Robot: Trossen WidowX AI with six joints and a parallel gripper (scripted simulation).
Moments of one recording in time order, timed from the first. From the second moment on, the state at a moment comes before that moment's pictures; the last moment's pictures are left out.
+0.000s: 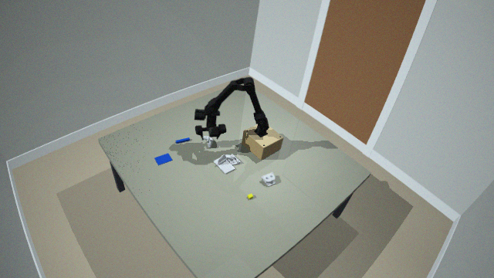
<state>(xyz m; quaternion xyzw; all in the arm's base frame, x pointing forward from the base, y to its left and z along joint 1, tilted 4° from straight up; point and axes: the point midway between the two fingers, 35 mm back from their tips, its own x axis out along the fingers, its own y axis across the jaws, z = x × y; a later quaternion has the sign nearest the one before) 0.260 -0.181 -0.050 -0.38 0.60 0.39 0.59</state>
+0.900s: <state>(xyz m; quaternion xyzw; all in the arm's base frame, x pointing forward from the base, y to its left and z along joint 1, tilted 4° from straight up) 0.257 -0.179 -0.075 -0.37 0.60 0.39 0.59</state>
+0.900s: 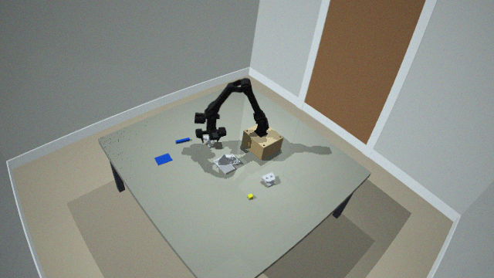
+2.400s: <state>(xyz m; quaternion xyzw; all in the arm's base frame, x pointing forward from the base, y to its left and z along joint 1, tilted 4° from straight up) 0.257 -0.179 -0.076 -0.37 0.60 0.39 0.59</state>
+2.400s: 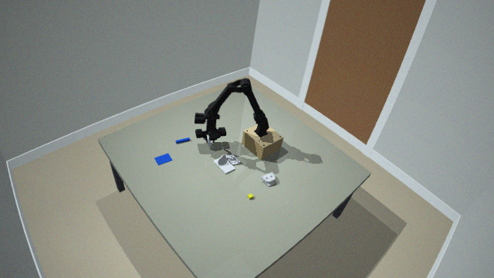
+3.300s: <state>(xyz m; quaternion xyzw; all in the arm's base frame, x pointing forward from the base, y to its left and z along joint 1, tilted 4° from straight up) 0.258 -0.179 -0.009 -0.37 0.60 0.40 0.59</state>
